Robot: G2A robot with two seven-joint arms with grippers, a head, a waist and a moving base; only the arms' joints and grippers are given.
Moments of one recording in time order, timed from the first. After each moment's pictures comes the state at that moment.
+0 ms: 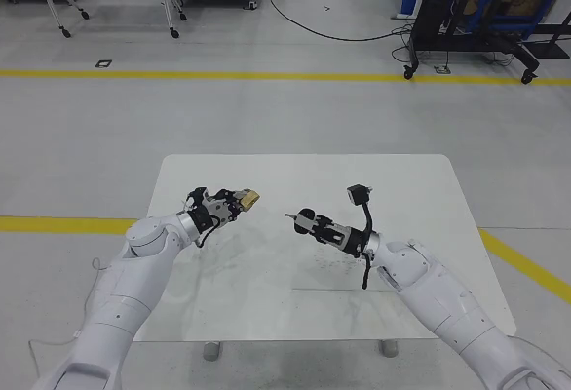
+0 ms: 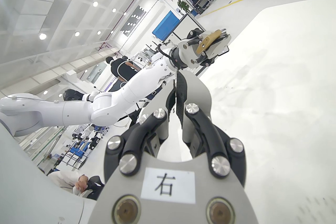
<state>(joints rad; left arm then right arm) 0.97 -1.23 -1.16 -0.98 -0.74 0.15 -0.86 -1.09 -1.13 0.88 -1.24 0.09 -0.78 0.43</state>
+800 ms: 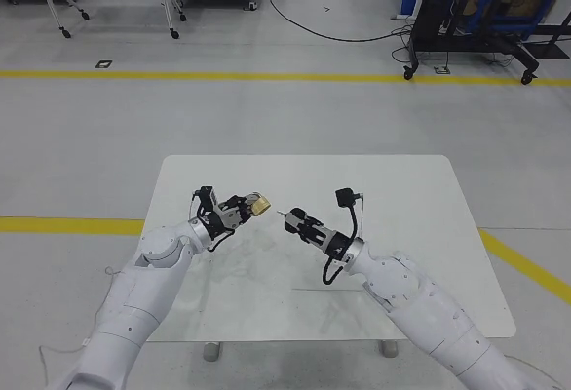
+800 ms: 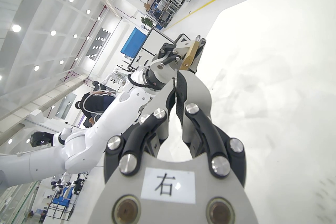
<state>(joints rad) 1.03 -1.24 -1.11 -1.06 -0.60 -0.05 -0.76 -1.19 -1.14 0.88 -1.47 -0.06 -0.33 0.23</state>
